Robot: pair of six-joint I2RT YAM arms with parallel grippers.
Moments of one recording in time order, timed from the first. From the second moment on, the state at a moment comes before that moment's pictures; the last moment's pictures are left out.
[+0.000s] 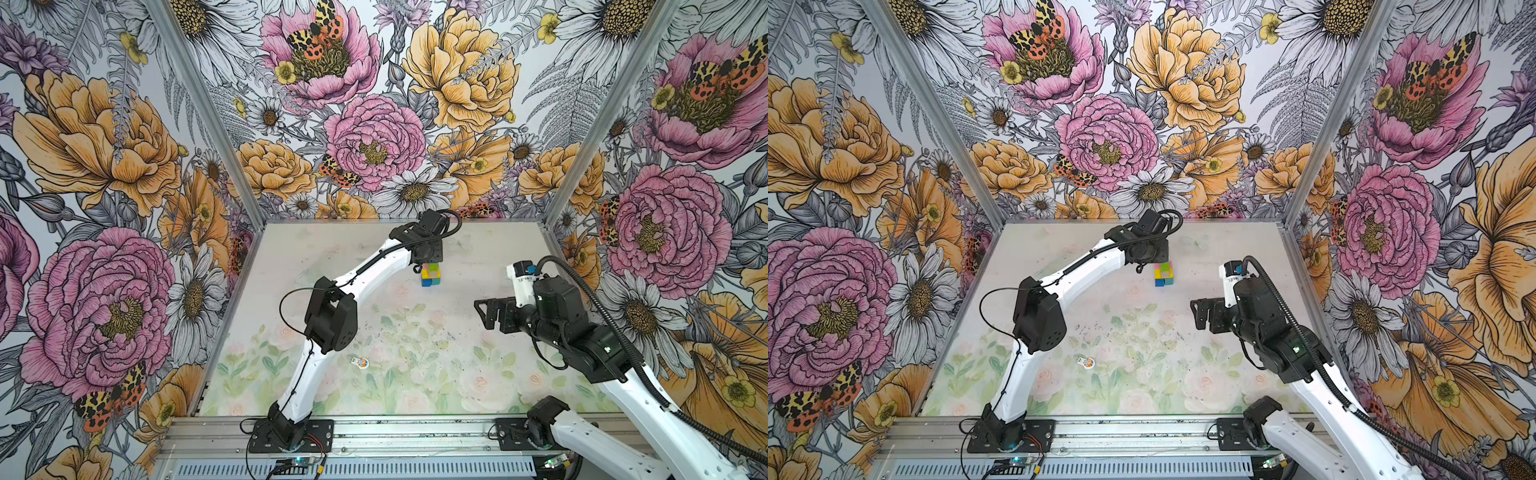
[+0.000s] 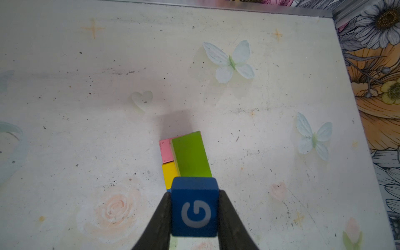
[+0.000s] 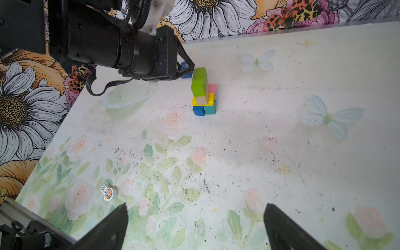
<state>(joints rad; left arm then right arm) -0.72 2.27 2.20 -0.82 -0.15 -0.59 0.50 0.78 0.99 -0.86 0.01 0.36</state>
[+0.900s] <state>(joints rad) -0.75 2.33 2.31 -0.88 -0.17 -0.61 0.50 0.77 0.97 -0.85 0.09 0.36</state>
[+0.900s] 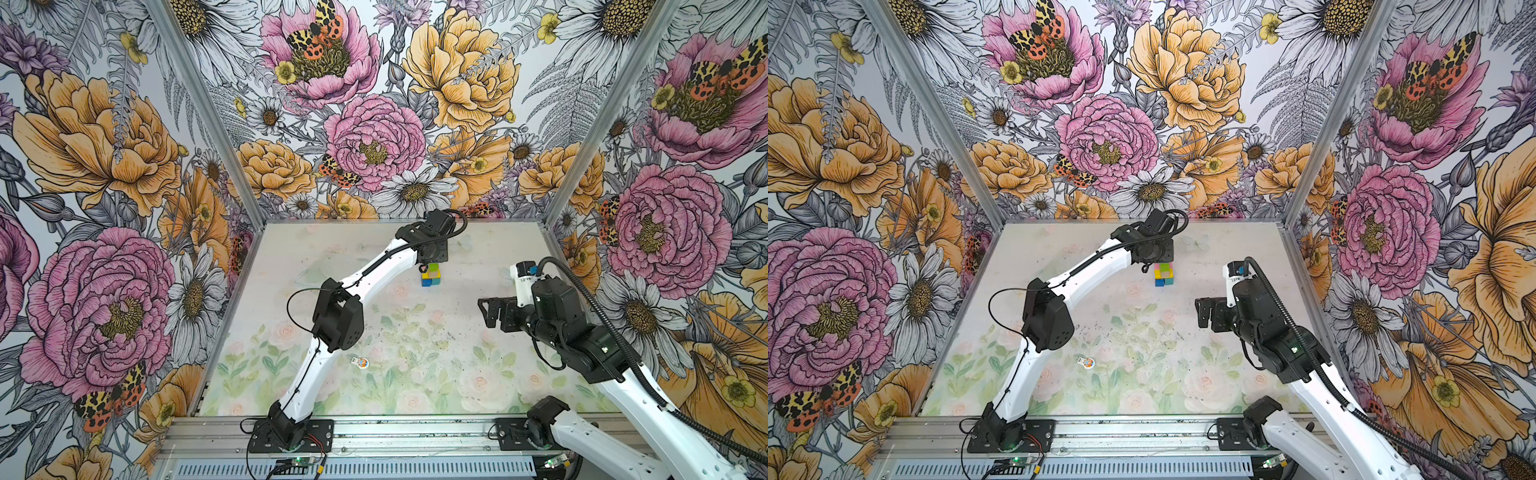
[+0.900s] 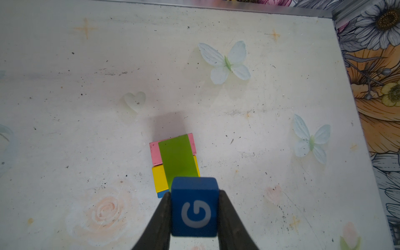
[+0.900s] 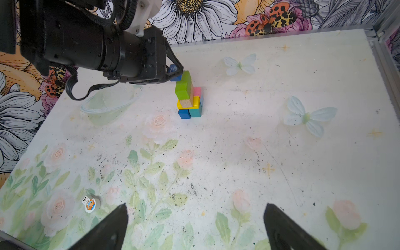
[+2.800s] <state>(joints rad) -0.75 2.42 2.39 -0.92 -0.22 -0.61 0.49 0.77 0.95 -0.85 0.09 0.34</state>
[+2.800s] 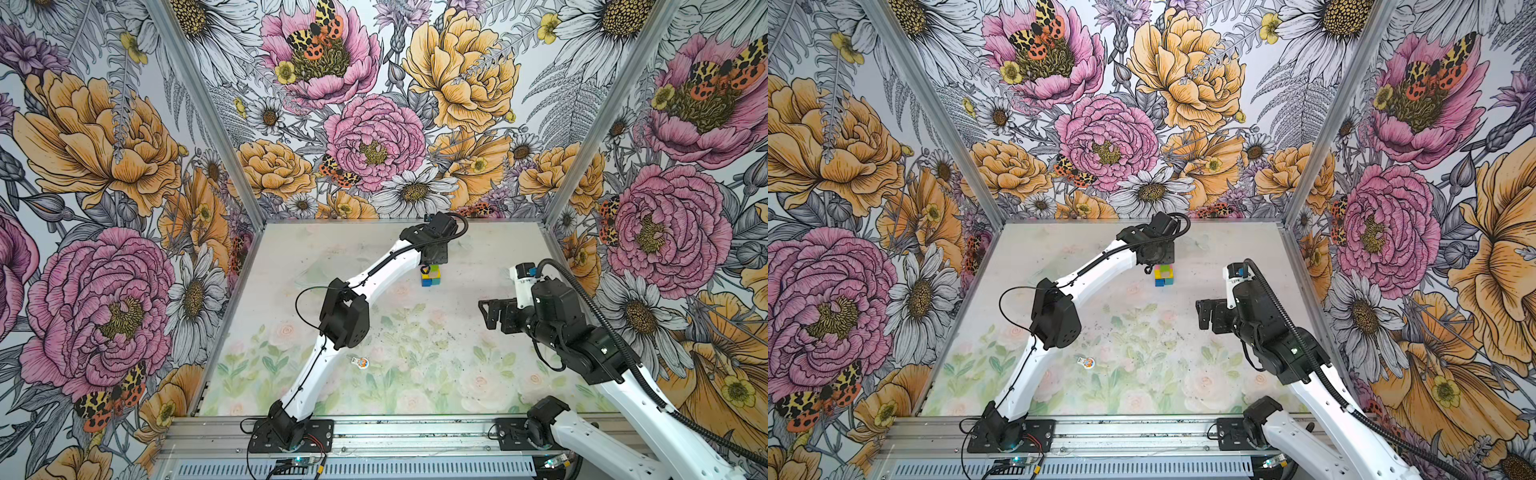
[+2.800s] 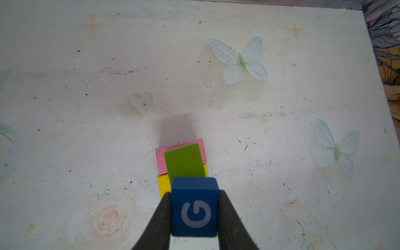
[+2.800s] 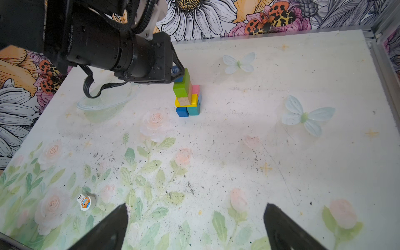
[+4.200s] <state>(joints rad) -0.75 2.42 2.40 -0.92 -0.22 -0.61 0.48 0.76 0.95 -0.85 0.09 0.34</state>
